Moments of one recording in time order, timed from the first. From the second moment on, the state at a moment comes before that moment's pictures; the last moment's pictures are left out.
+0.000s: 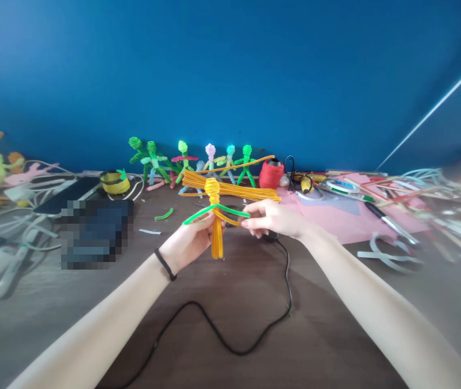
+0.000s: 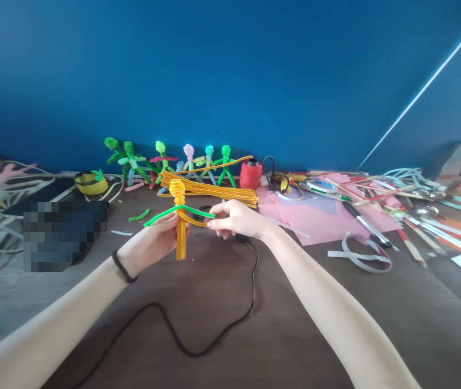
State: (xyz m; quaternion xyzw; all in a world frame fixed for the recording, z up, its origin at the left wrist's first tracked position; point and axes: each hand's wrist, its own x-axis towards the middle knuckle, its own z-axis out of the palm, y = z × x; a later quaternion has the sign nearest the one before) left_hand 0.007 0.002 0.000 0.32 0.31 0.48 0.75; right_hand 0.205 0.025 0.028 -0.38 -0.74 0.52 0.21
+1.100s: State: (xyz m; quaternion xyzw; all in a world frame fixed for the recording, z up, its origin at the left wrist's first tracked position) left_hand 0.004 0.001 0.007 0.48 0.38 0.39 0.69; right_hand 0.198 0.017 0.030 -0.36 -0.77 0.47 0.24
